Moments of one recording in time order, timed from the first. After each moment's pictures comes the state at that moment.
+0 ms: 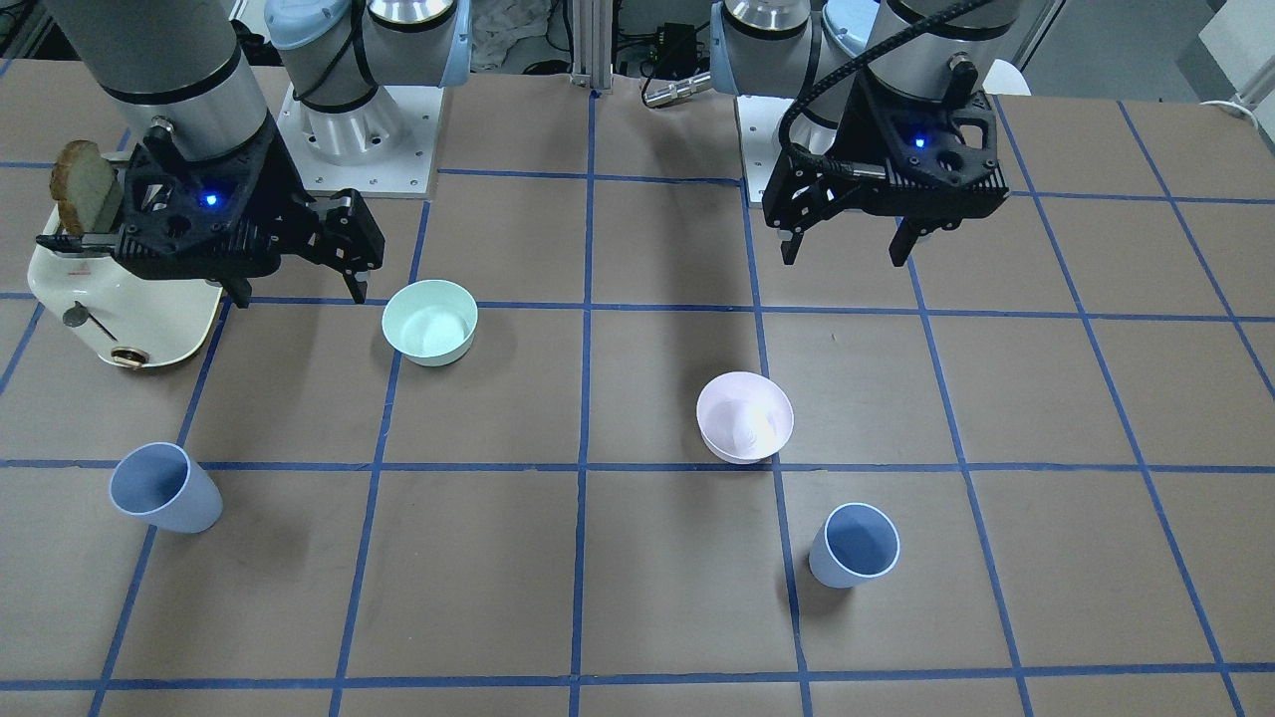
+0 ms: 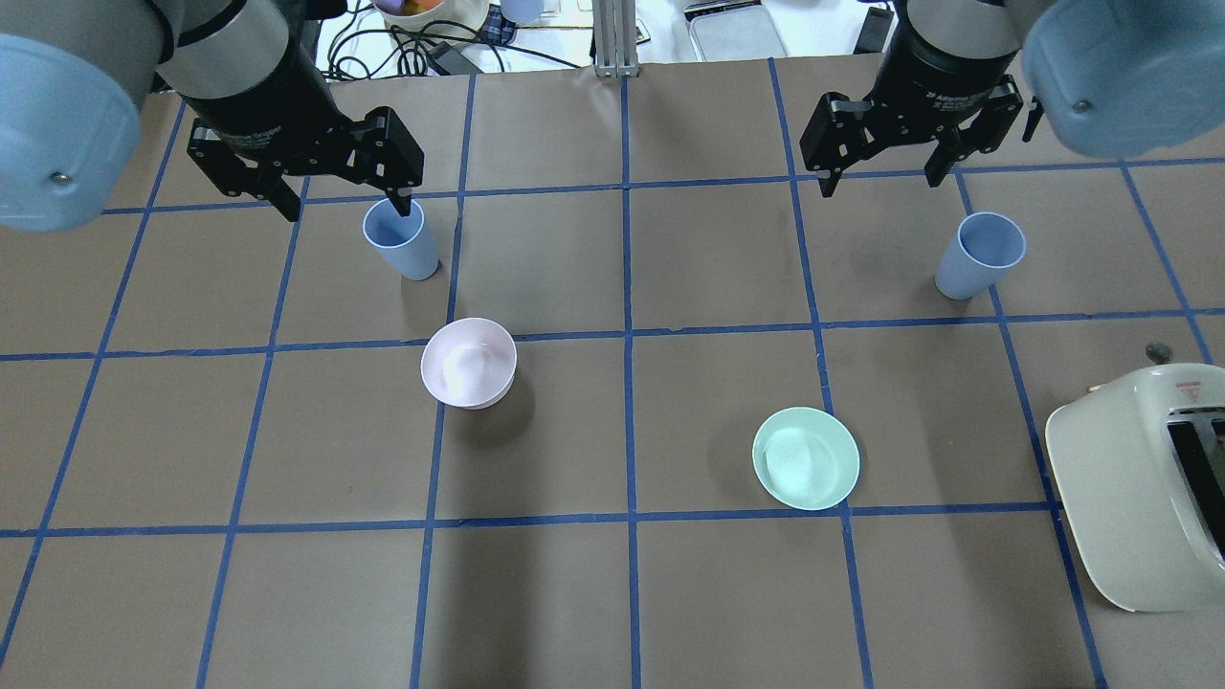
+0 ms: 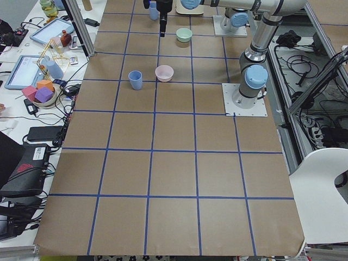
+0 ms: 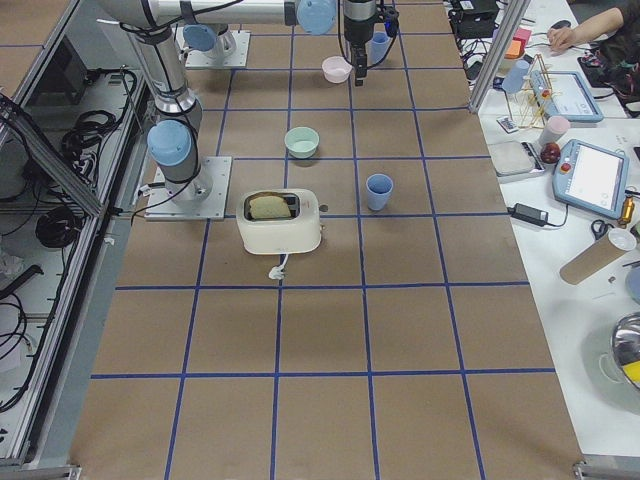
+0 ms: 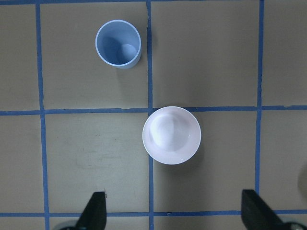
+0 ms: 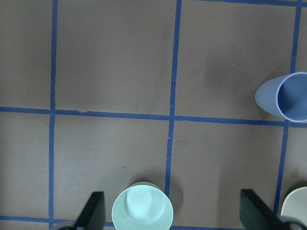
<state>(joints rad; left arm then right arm) -1.63 -1.57 -1.53 -1.53 1.58 -0.06 1.60 -1.51 1.53 -1.65 -1.56 -0.04</state>
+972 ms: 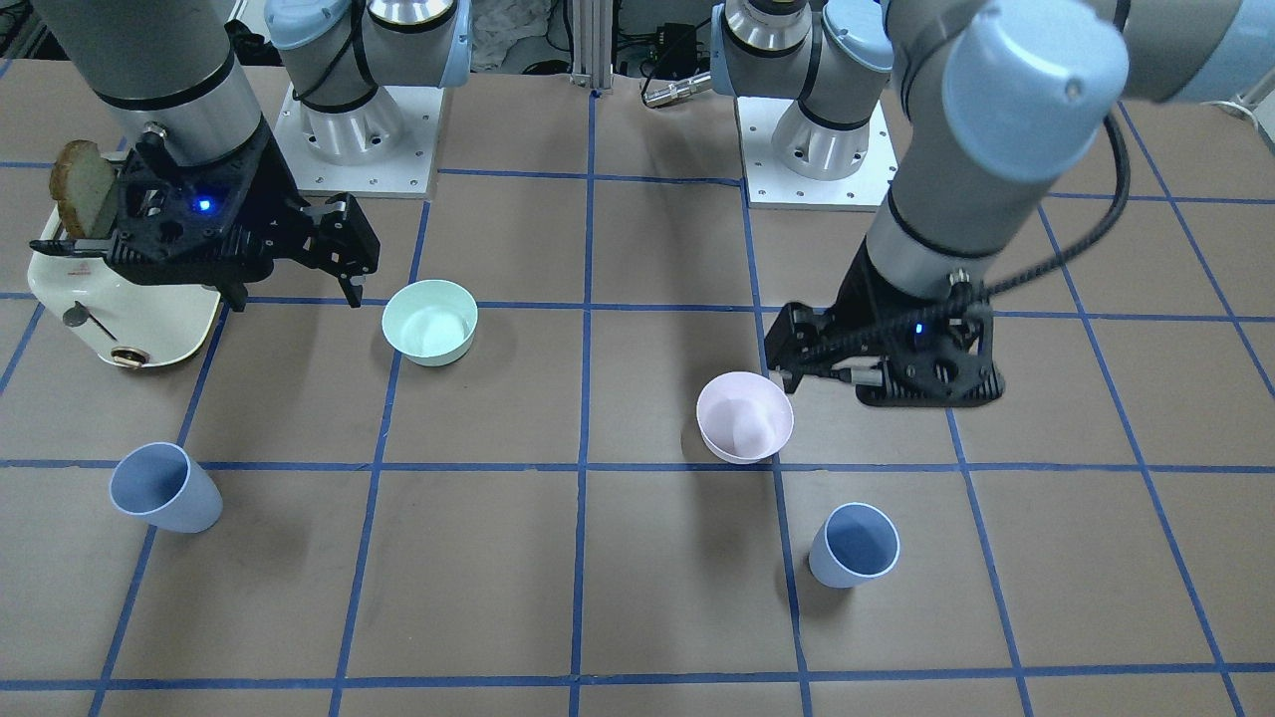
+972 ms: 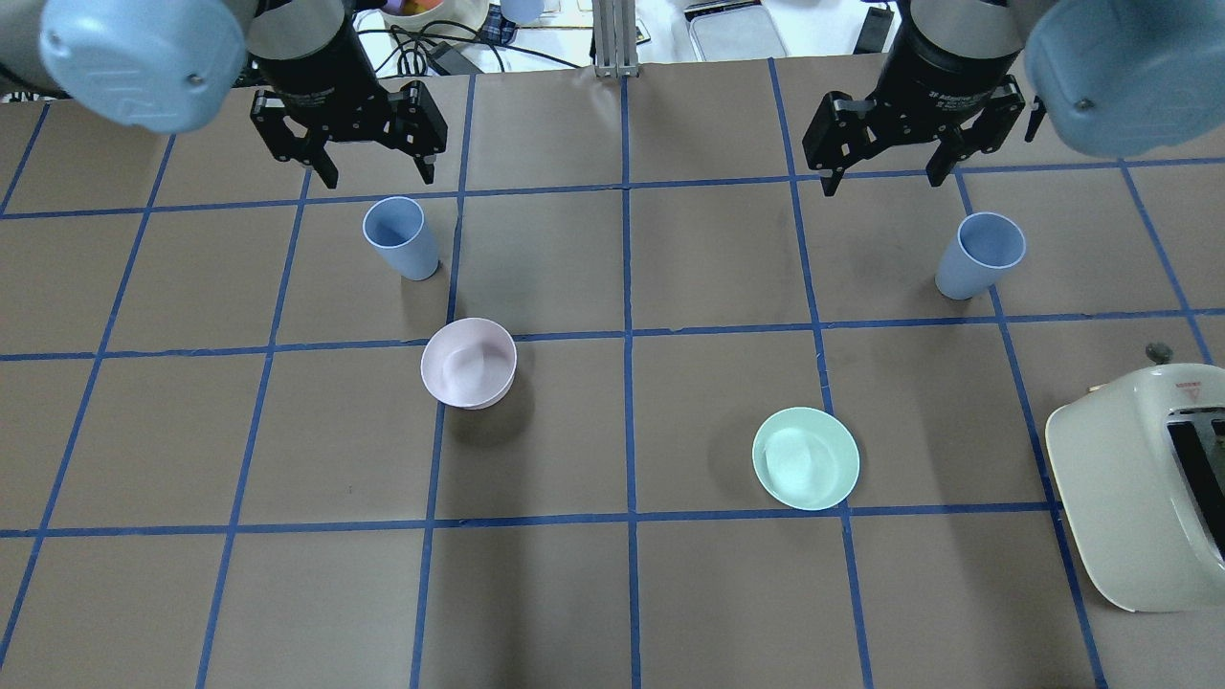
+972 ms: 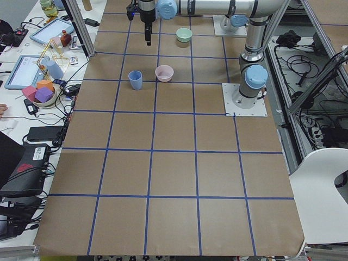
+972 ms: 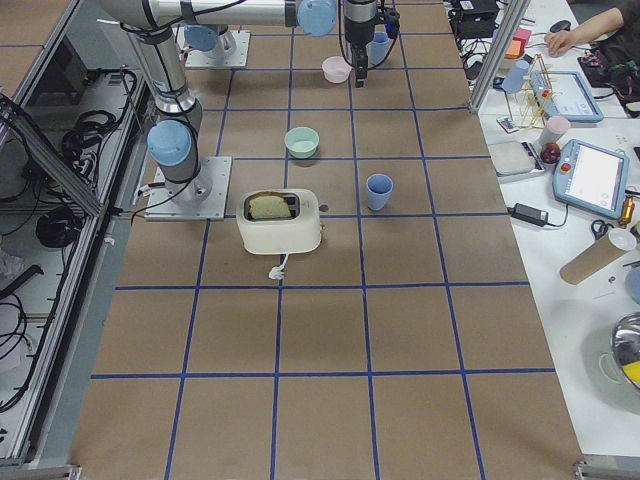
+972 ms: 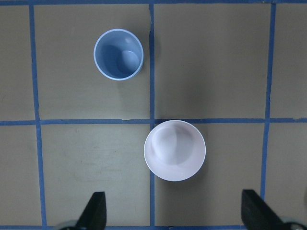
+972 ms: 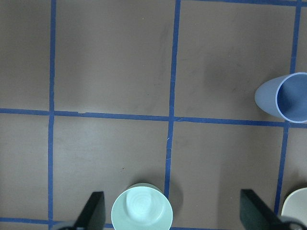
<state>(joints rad) -1.61 -1.86 -1.37 -1.47 1.58 -0.04 1.58 -1.50 1.53 -1.66 -1.56 -0.05</state>
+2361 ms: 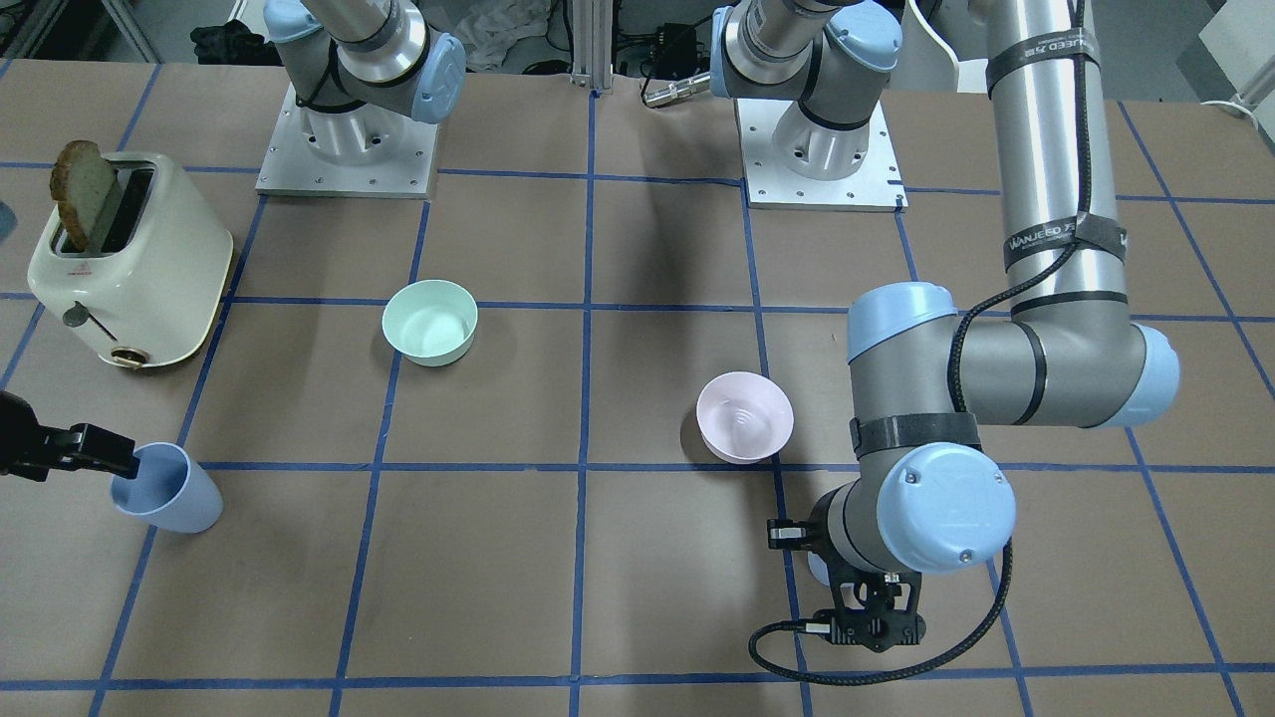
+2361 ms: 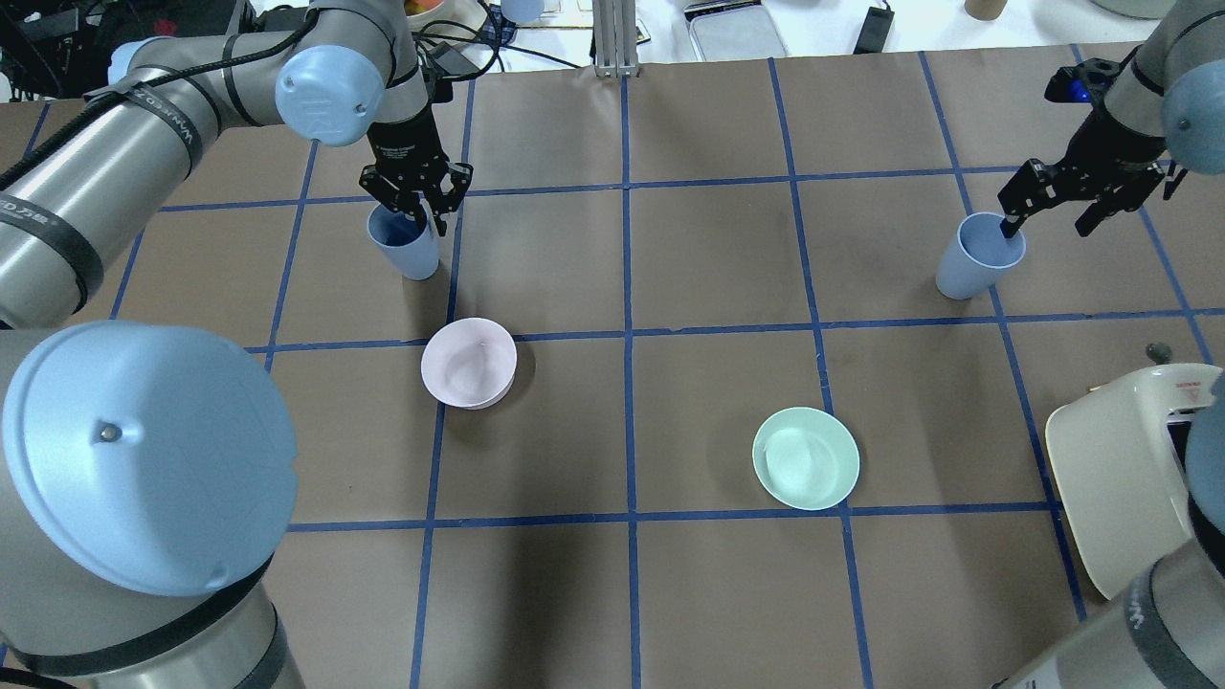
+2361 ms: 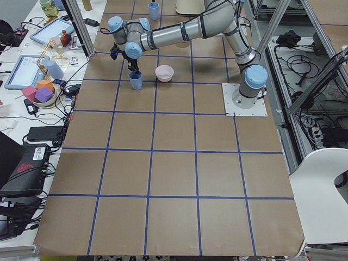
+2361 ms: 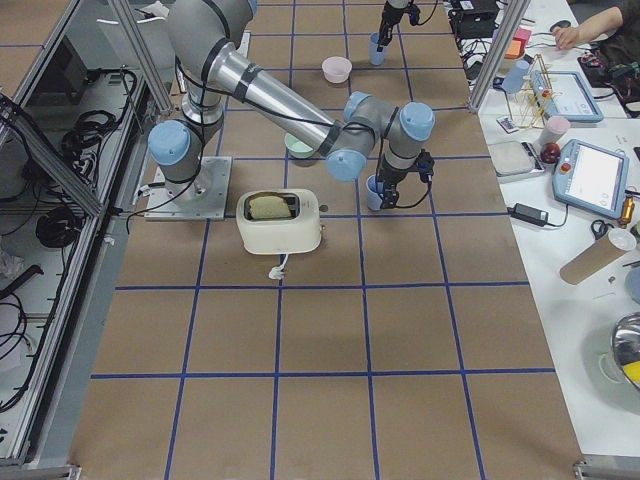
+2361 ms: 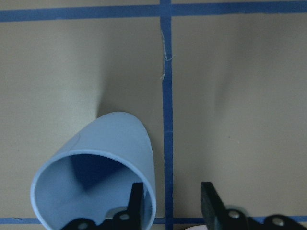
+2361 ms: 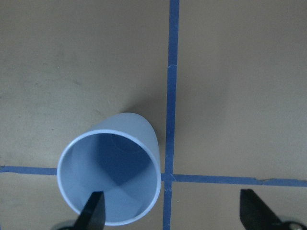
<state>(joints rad) -1.58 -2.22 -1.25 -1.44 1.61 -0.01 1.15 -1.14 1.56 -1.87 -1.55 -0.42</state>
